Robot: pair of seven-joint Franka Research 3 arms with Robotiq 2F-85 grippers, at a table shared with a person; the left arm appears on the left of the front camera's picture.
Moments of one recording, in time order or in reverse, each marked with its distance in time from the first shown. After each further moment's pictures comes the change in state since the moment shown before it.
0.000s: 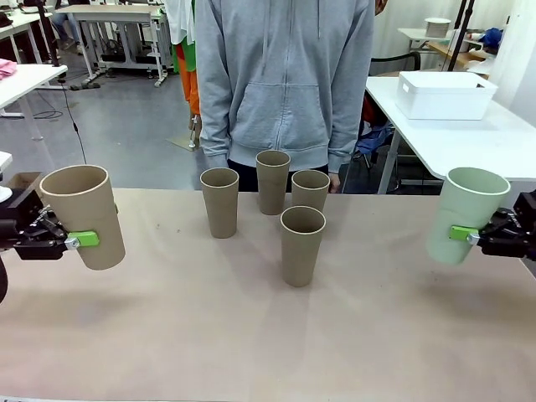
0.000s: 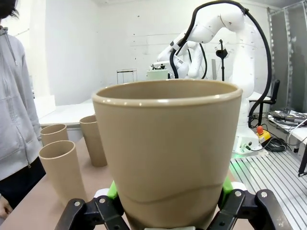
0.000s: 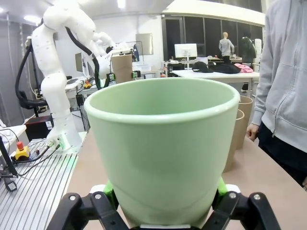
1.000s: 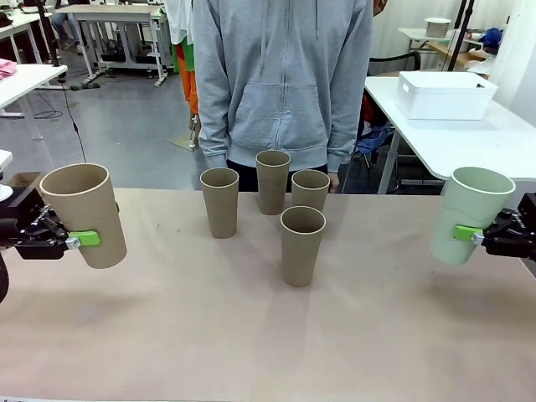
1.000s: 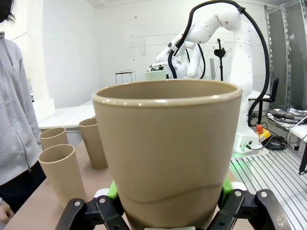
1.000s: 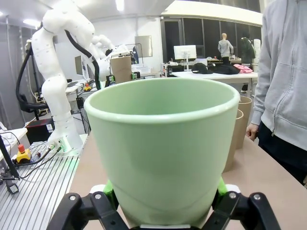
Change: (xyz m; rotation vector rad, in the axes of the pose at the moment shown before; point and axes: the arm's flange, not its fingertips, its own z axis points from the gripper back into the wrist) left arm 0.002 0.000 -0.002 -0.007 0.000 -0.019; right arm -0.001 0.001 0.004 -0.001 -0.010 -0.015
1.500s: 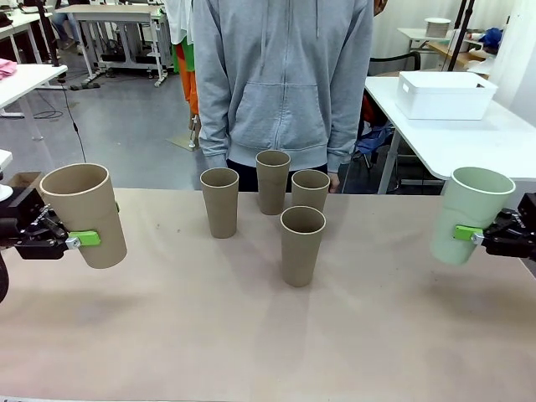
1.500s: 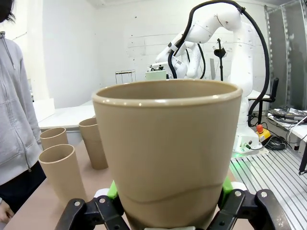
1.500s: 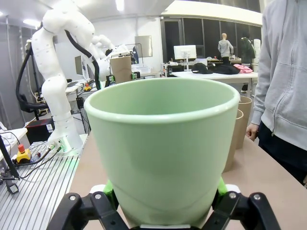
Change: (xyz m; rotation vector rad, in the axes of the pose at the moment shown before) left arm 0.000 0.000 0.000 0.000 0.000 0.000; right arm 0.000 0.000 0.000 0.000 0.000 0.000
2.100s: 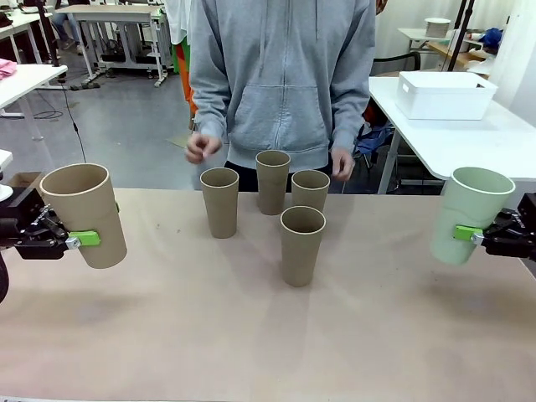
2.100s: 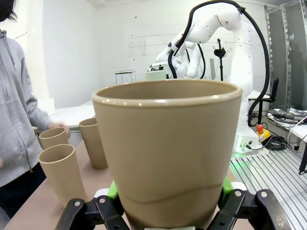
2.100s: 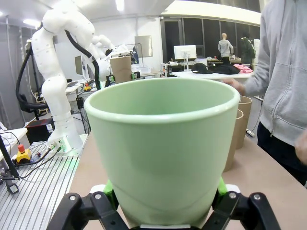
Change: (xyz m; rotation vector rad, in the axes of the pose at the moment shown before) left arm 0.000 0.000 0.000 0.000 0.000 0.000; right arm 0.000 0.000 0.000 0.000 0.000 0.000
